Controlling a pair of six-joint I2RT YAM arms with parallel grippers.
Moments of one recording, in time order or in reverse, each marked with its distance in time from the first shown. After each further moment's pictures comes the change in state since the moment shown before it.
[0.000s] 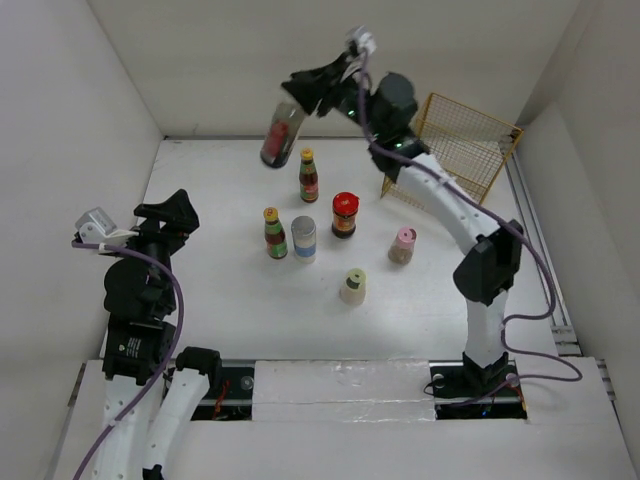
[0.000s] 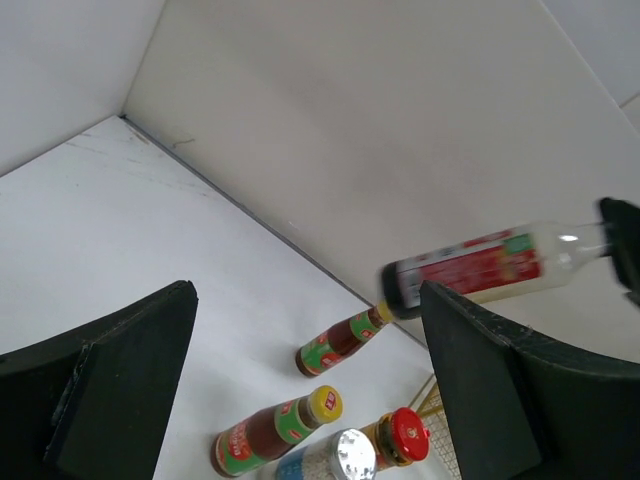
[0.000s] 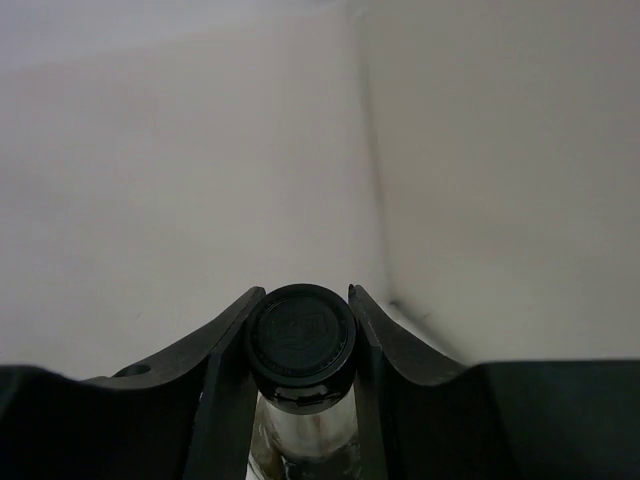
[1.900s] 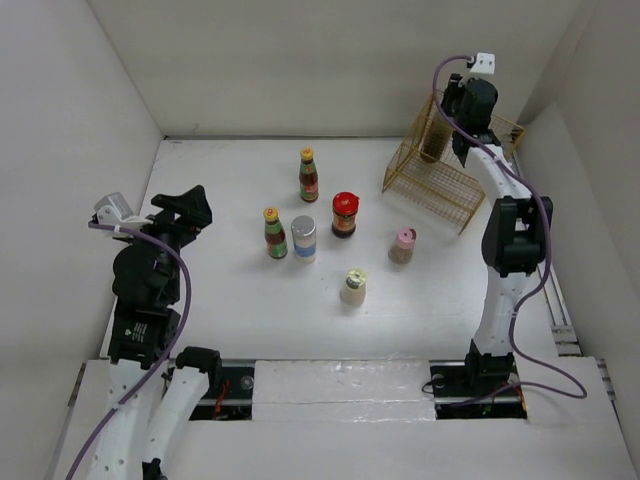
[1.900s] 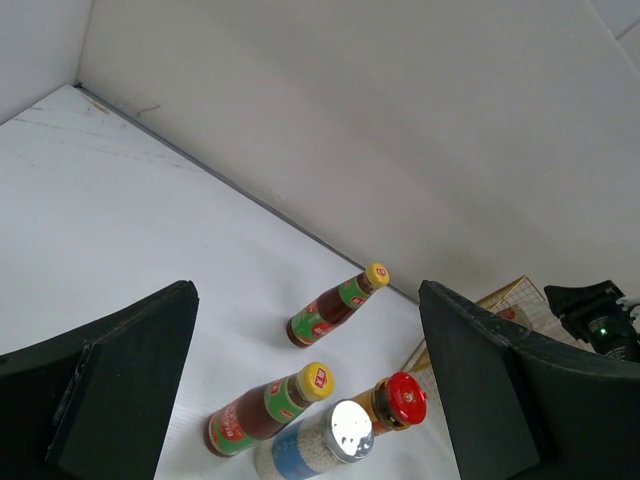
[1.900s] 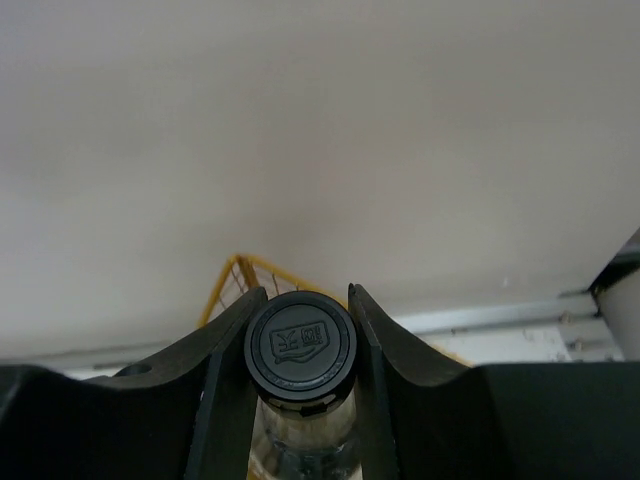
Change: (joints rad) left arm 0.000 0.066 -0.012 0.036 0.113 0.014; right arm -0.603 0.116 -0.152 -0.129 0.546 -0.244
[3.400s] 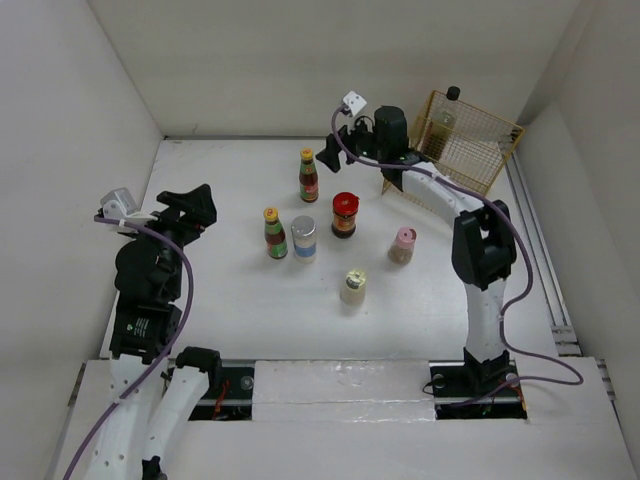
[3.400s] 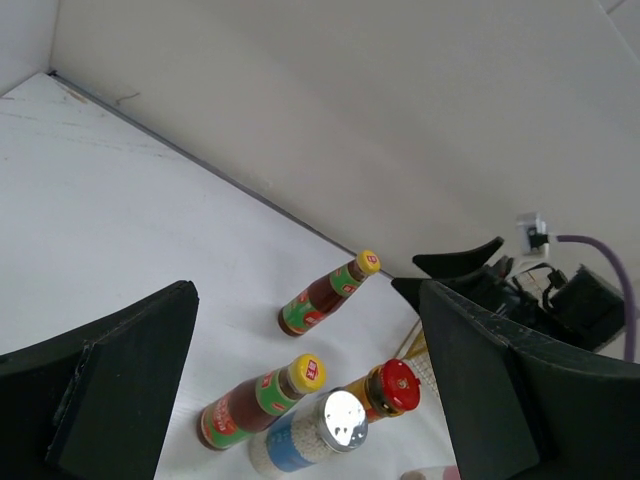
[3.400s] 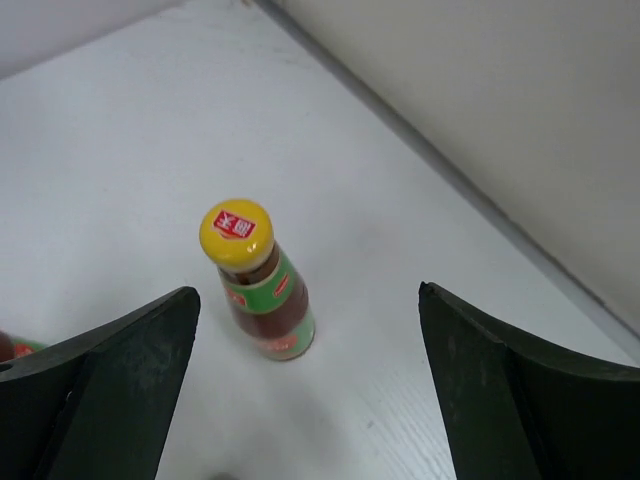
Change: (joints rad) left arm 0.000 0.024 0.000 0.015 0.049 0.000; right arm 0.393 -0.041 -0.116 -0.107 -0.623 -0.177
